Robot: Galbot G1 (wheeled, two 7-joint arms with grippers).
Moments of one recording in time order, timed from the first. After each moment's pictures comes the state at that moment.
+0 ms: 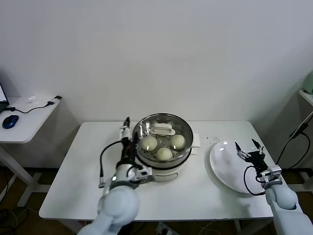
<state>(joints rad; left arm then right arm) 1.08 -1.28 0.00 -2.08 1.23 0.74 0.20 -1.05 1.07 0.62 1.26 0.31 0.17 -0.28</state>
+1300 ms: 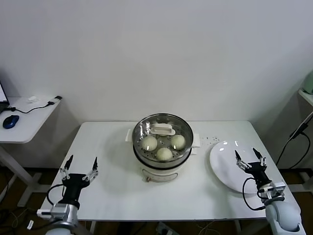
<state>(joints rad) 1.58 -1.46 -0.71 -2.06 0.04 0.01 0.05 -1.26 1.16 0.73 1.50 0.32 0.12 -0.26</state>
